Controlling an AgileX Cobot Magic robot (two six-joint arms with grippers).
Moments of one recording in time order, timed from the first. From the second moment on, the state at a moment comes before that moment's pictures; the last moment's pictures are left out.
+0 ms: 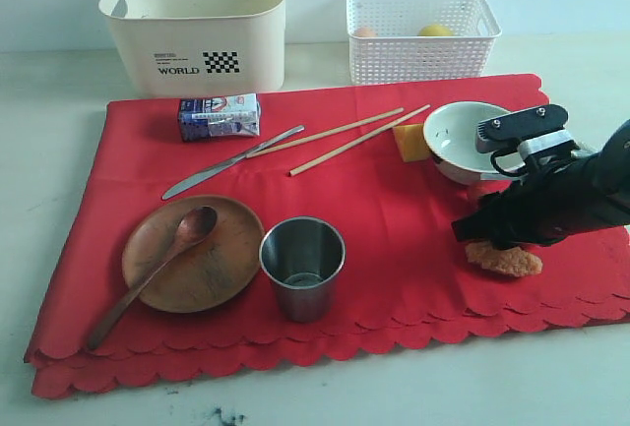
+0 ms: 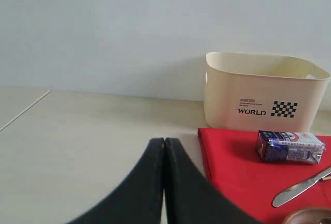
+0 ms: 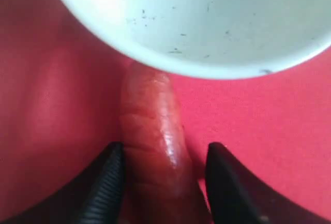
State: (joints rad) left arm 0.08 0.01 0.00 -0.04 0.13 0.01; right arm 0.26 1.78 -0.61 0.75 -0.05 -0.76
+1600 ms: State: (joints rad) left arm 0.08 0.01 0.00 -0.04 0.13 0.01; right arm 0.26 1.46 -0.65 0.87 0.17 -0.78
